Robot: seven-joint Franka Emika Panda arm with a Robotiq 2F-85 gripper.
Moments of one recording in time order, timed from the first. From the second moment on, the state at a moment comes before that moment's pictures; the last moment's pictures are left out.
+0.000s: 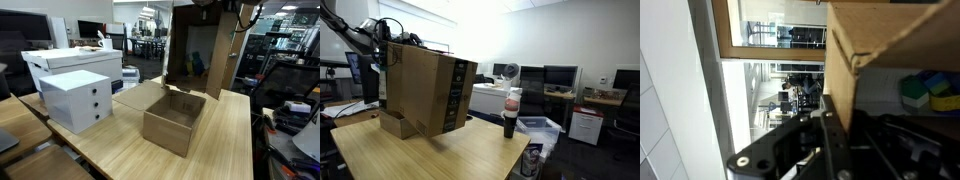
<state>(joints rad) 0.27 -0.04 0.29 -2.16 -1.27 1.29 0.60</state>
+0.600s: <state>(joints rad) 0.28 0.00 0.31 -2.15 -1.30 1.24 0.60</state>
